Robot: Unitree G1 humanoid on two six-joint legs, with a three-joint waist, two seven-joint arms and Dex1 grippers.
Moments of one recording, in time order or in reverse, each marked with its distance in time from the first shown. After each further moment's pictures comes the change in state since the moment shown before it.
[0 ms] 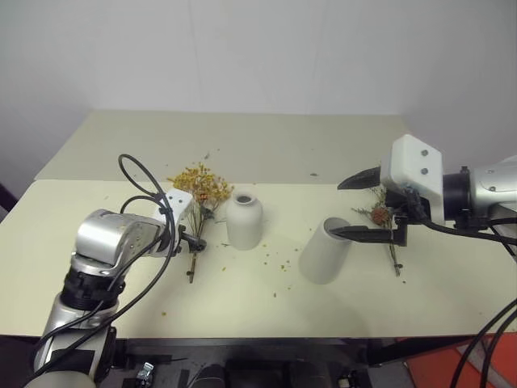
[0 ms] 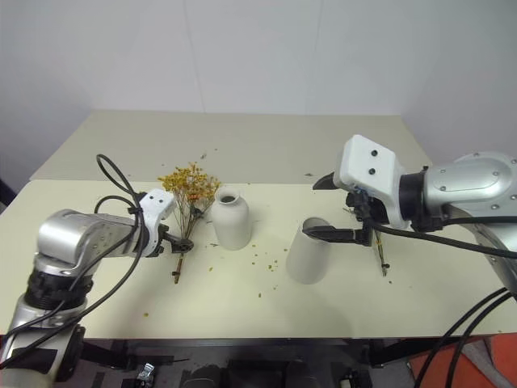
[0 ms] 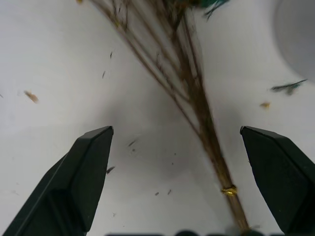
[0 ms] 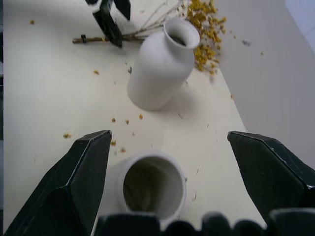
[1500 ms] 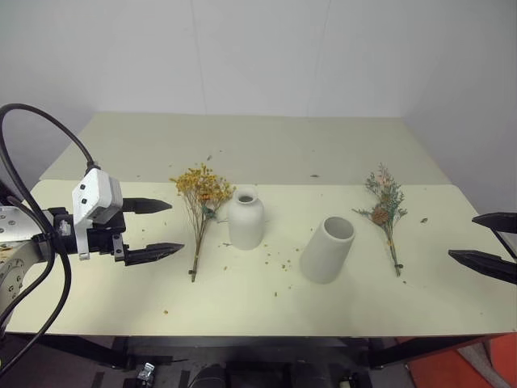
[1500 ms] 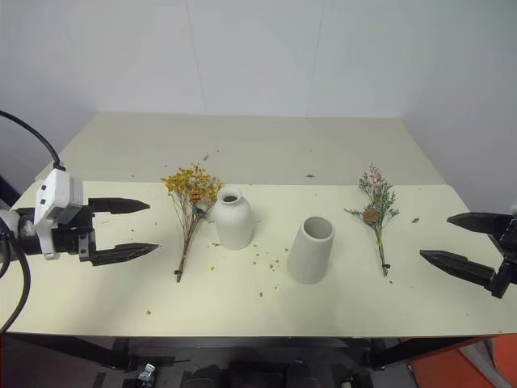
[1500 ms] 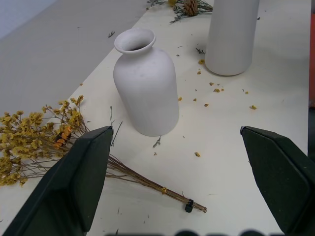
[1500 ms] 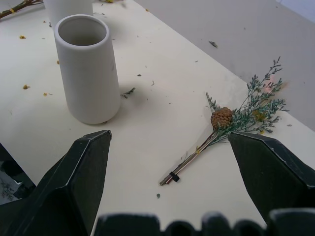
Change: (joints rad) left arm 0.499 0.452 0.424 -0.172 -0.209 -1.048 -0.889; right arm 0.943 0.053 -0.964 0.126 -0.004 -0.058 0.189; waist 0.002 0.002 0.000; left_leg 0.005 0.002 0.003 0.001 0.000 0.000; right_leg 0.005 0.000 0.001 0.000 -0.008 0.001
